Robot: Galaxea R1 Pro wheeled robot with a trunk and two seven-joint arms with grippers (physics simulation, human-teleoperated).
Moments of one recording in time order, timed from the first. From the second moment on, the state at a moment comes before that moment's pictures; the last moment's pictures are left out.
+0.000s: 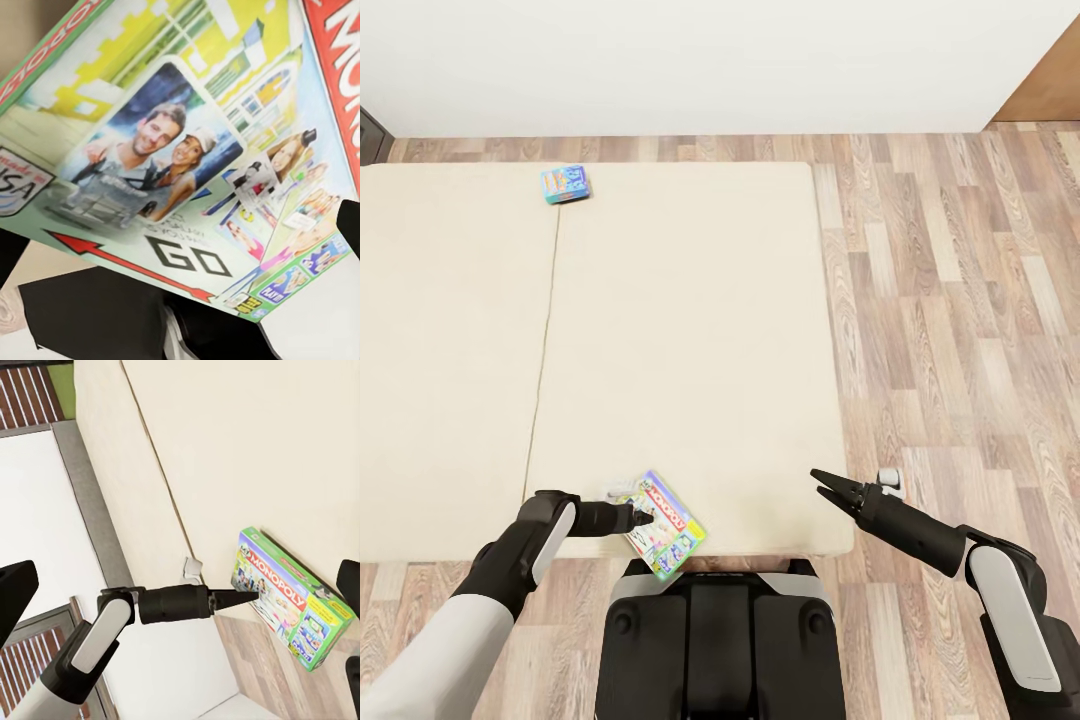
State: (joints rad) left arm -0.69 0.10 -0.09 -0.88 0.18 0.86 -0.36; right arm -0.31 -0.12 -0.21 -1.60 -0.90 1.04 0.56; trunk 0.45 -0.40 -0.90
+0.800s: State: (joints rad) left arm -0.69 0.10 -0.09 -0.88 0.18 0.86 -0.36; right arm -0.31 -0.12 -0.21 -1.60 -0.90 1.04 0.56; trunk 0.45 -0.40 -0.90
